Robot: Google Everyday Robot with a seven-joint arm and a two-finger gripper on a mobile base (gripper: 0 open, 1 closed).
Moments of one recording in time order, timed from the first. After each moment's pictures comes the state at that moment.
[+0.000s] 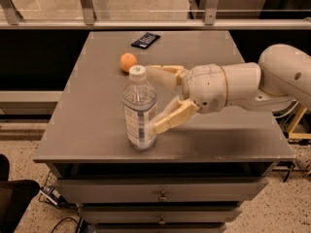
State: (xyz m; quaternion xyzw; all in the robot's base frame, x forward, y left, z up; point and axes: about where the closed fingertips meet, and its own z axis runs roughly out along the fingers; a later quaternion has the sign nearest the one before) arm 0.457 0.001 0.936 -0.56 0.51 0.43 0.49
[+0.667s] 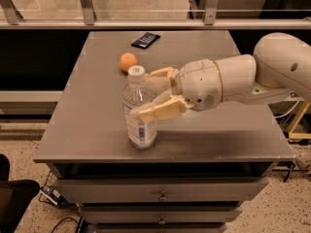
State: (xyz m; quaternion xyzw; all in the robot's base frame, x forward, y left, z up) arm 0.448 0.013 0.942 -0.58 0.52 0.42 0.47
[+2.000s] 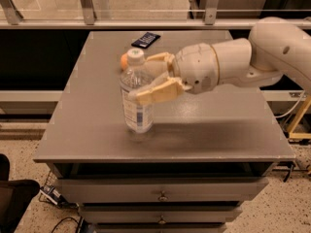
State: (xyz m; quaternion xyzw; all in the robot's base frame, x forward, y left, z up) arm 0.471 0.018 0.963 -0.58 0.50 0.44 0.46
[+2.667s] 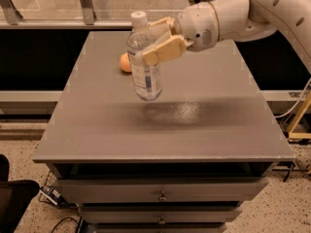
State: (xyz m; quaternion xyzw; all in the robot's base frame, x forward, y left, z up) arm 0.544 0.004 1.000 -0.60 0.52 0.43 0.42
